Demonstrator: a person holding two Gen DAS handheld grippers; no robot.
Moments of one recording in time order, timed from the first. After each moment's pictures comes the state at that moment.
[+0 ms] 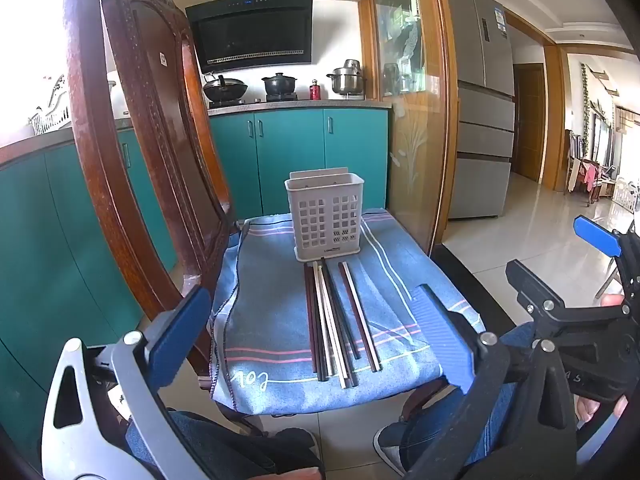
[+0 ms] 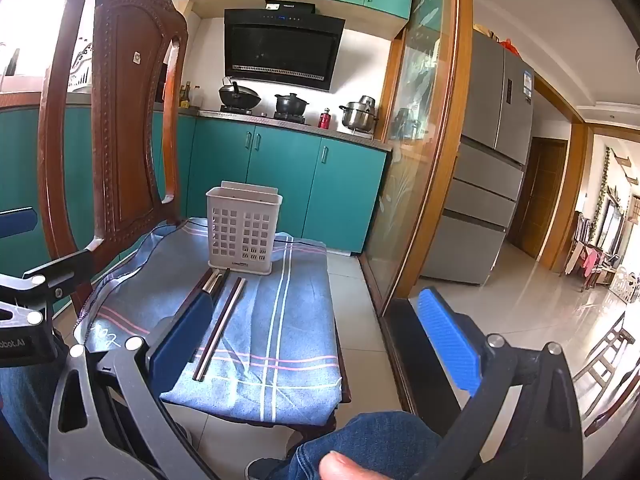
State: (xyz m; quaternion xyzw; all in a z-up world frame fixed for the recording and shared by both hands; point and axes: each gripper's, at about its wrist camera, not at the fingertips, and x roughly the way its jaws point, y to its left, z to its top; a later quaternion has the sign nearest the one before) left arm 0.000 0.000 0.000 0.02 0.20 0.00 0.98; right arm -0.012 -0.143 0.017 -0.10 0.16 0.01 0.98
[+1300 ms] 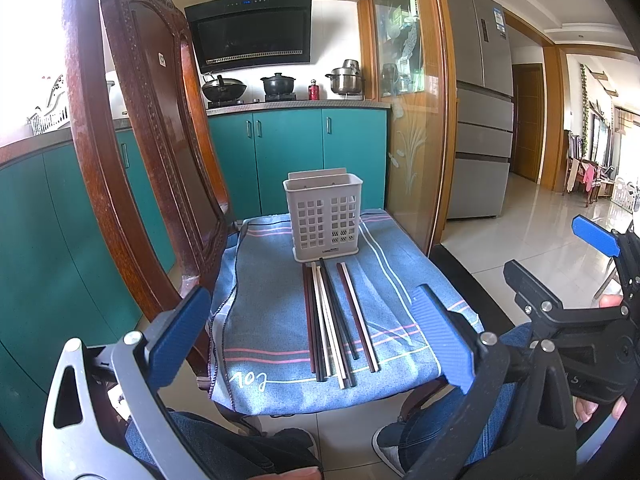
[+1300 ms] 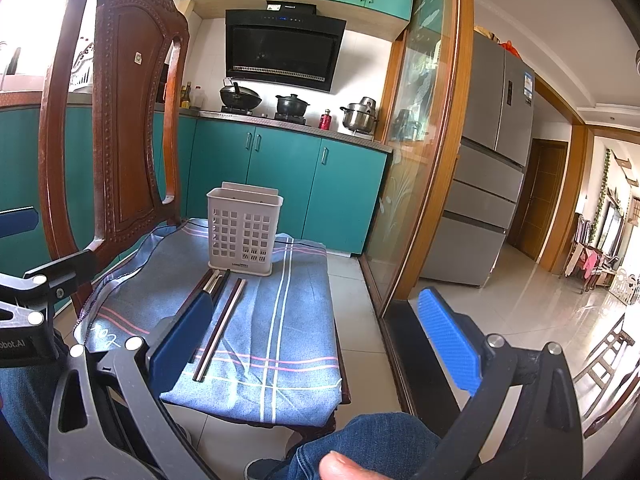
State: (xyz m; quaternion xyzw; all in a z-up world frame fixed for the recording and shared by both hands) left arm 0.001 0.000 0.000 0.02 0.20 -0.01 0.98; right arm -0.013 -0.142 0.017 -0.10 0.16 0.01 0.98
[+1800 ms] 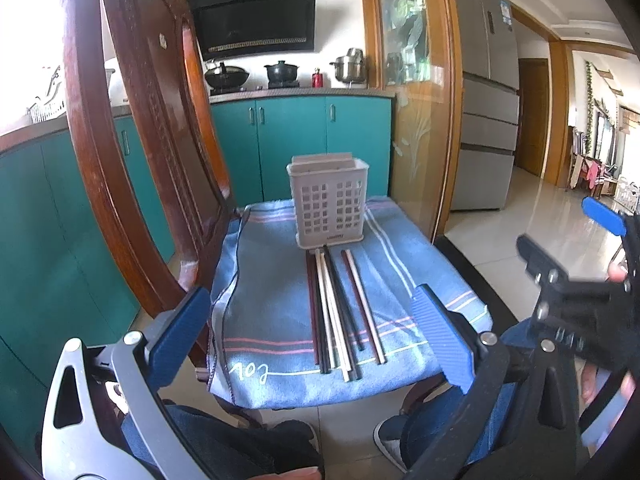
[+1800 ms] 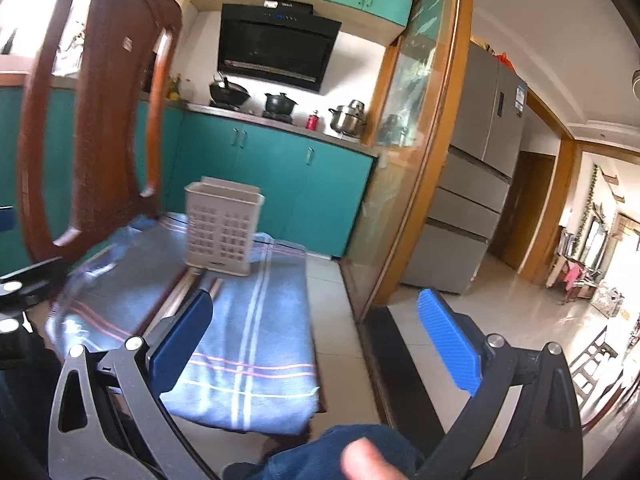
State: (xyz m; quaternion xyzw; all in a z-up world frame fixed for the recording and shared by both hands) left arm 0.014 0.003 -0.013 0.02 0.23 0.00 0.97; right arm 0.007 -0.146 0.011 -0.13 0.16 -0.03 0.98
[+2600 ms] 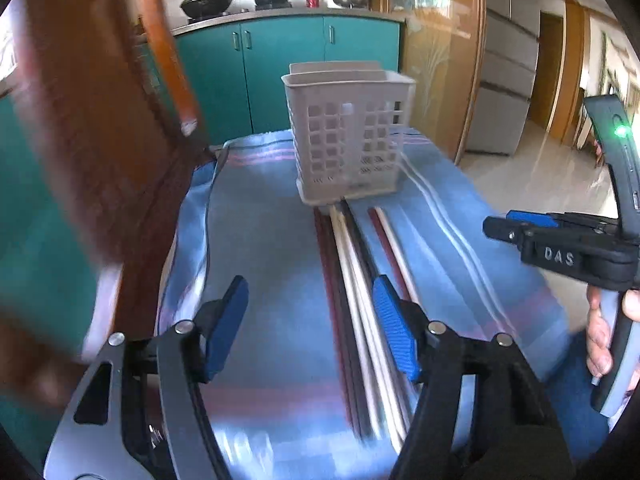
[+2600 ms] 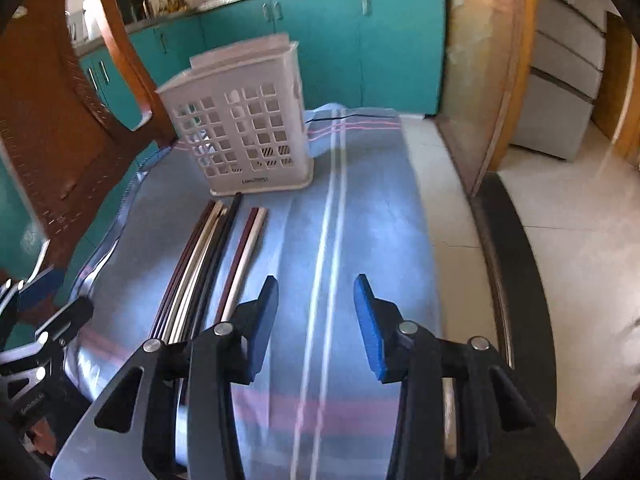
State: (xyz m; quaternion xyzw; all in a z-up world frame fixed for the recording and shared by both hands) left arm 0.194 0.028 -0.080 0.04 0.36 0.00 0.93; right arm 0.229 -0.137 -0.075 0.01 0.44 0.12 0.89
